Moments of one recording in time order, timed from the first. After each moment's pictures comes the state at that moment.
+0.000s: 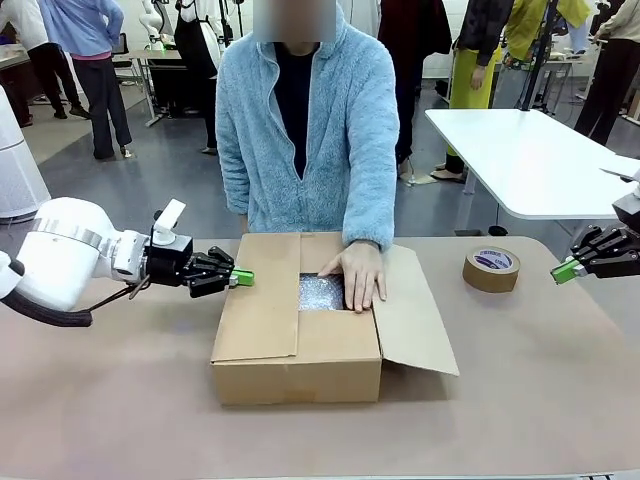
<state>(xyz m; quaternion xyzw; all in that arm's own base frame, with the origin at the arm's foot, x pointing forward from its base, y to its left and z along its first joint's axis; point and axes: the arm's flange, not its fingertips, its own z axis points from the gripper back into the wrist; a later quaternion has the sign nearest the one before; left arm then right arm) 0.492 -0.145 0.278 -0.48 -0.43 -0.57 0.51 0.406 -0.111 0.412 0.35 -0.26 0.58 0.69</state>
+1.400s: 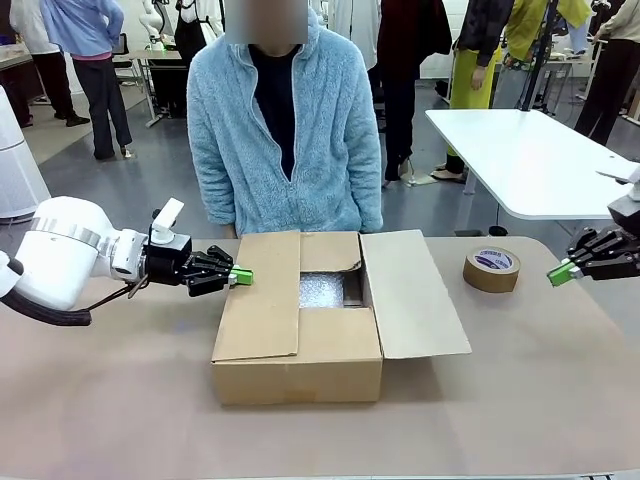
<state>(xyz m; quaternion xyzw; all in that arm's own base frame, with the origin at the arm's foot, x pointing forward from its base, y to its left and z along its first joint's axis) 0.492 -0.146 0.279 -0.48 -0.44 -0.56 0.51 0.411 -0.097 0.400 0.36 -0.25 0.59 0.68</state>
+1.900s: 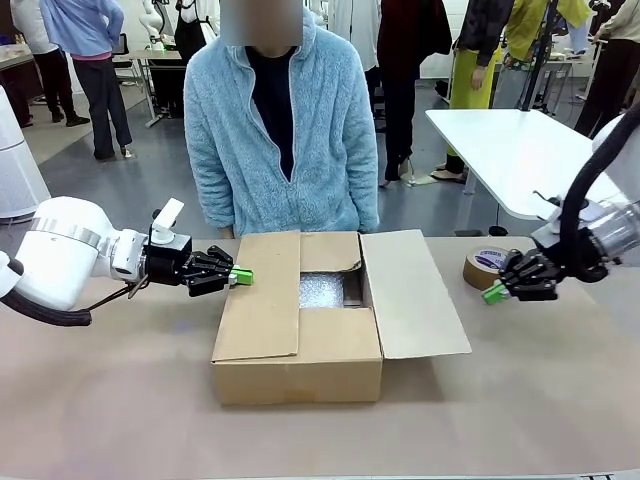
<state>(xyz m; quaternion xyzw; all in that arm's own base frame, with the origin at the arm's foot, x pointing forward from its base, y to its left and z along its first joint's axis) 0.492 -0.146 0.279 -0.48 -0.44 -0.56 0.51 0.459 -0.031 0.326 0.36 -0.28 0.63 0.63</state>
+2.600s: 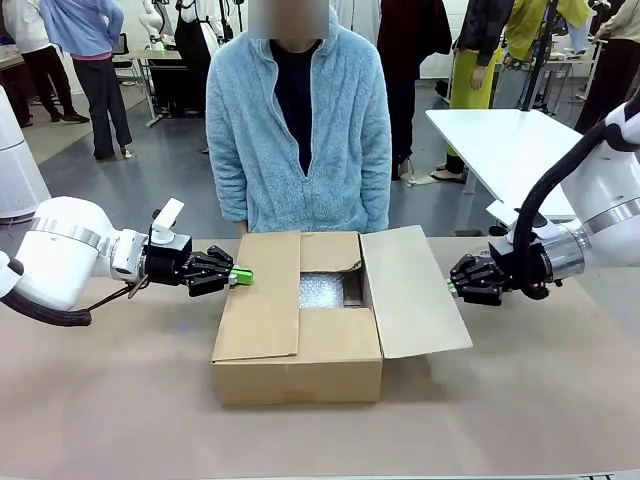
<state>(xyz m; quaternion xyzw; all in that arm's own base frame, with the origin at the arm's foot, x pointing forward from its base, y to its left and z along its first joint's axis) 0.492 -0.146 0.279 -0.48 -0.44 -0.56 0.51 0.457 0.035 0.296 0.47 -0.36 0.57 0.57</state>
